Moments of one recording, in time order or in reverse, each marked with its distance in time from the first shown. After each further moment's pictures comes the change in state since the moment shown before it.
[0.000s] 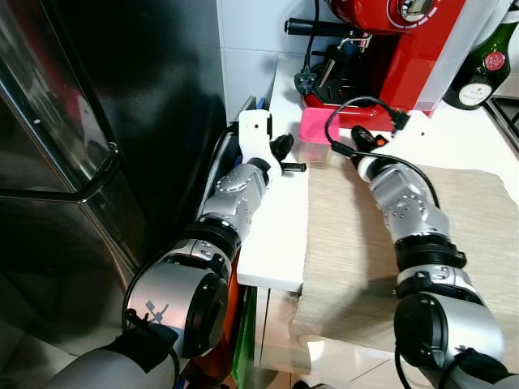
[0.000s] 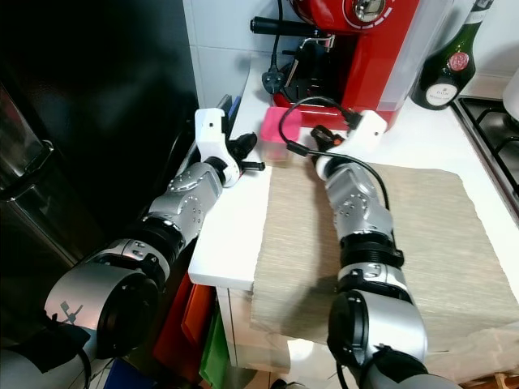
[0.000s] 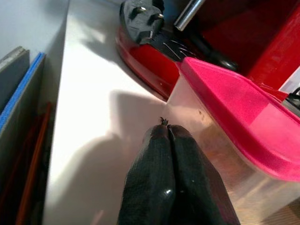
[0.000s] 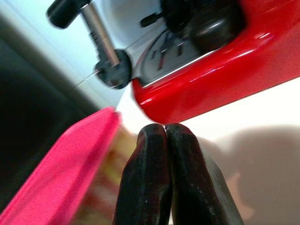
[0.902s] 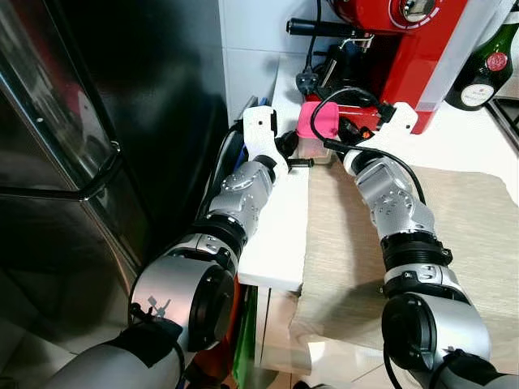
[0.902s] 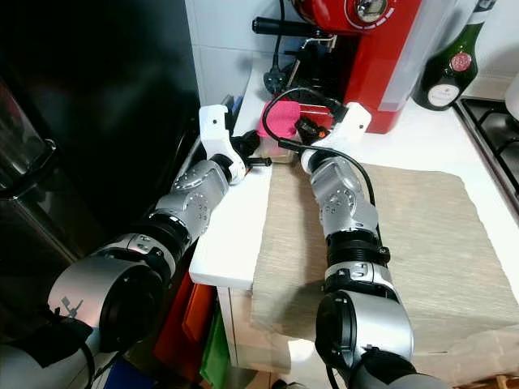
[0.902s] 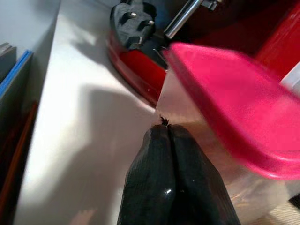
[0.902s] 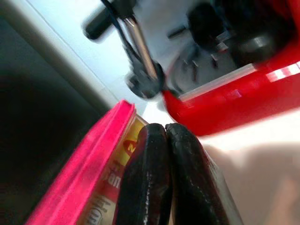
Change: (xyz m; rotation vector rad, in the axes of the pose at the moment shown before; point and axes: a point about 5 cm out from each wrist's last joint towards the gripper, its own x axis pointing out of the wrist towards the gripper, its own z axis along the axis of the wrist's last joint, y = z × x) left arm 0.005 -0.013 0.003 -0.063 -0.023 -0.048; right arm 0.001 0.026 0.010 0.004 -0.077 0.084
